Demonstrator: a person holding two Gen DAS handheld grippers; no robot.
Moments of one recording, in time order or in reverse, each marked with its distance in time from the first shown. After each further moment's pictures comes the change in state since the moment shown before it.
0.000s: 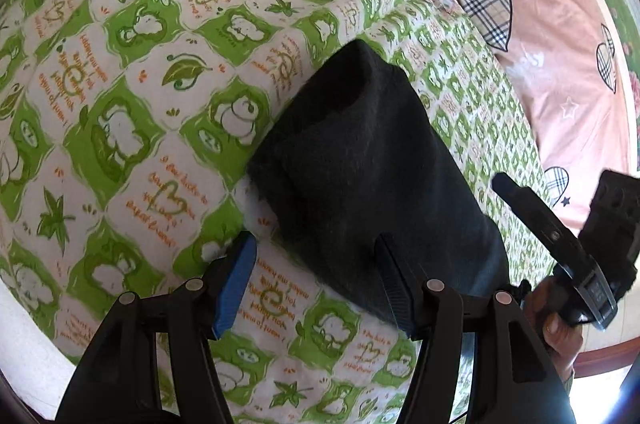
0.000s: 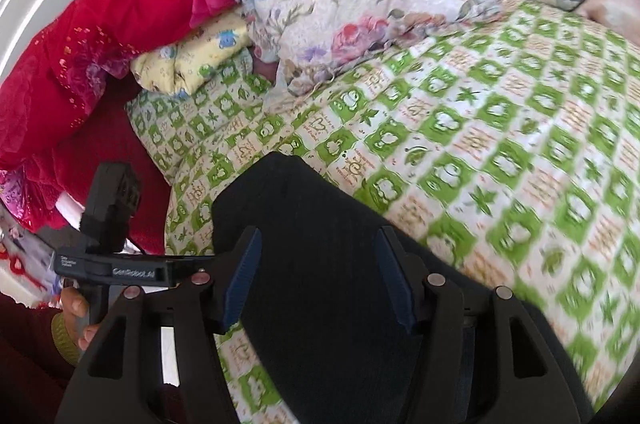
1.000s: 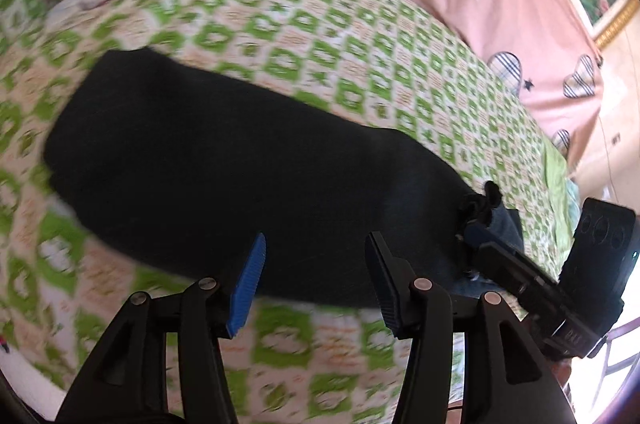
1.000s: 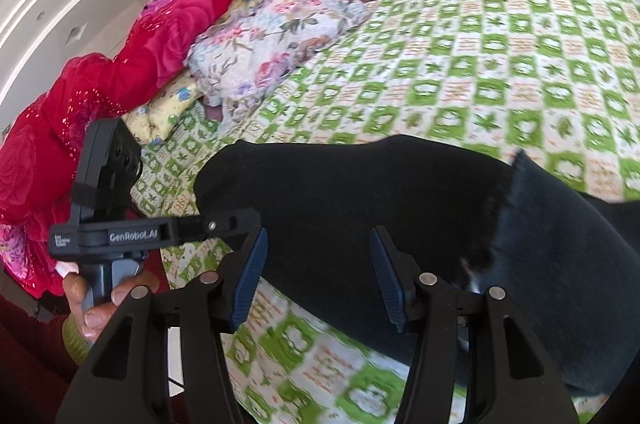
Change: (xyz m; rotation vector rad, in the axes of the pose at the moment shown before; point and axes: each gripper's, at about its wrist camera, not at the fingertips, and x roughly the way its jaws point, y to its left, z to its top) left arm 0.012 -0.119 -0.056 0.423 0.023 -0.025; right arm -0.111 -0.012 -0.141 0.291 -0.258 -0.132
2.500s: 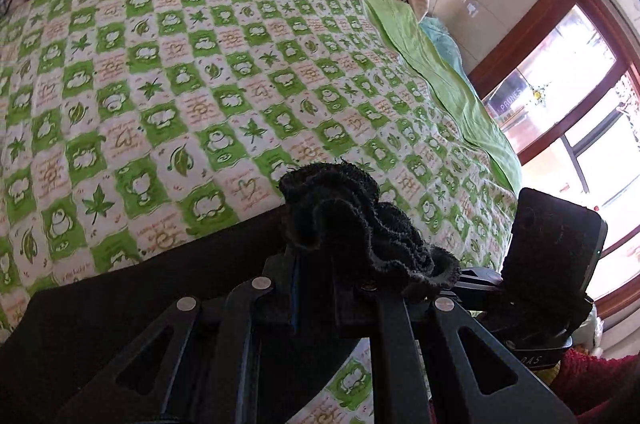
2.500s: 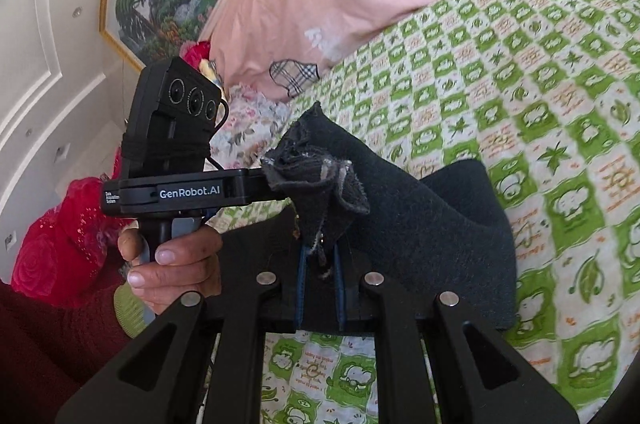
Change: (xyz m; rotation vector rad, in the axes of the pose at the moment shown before) left arm 0.129 -0.254 0.031 0.660 0.283 -0.425; right arm -0.125 -0.092 -0.058 0.281 -0.326 -0.058
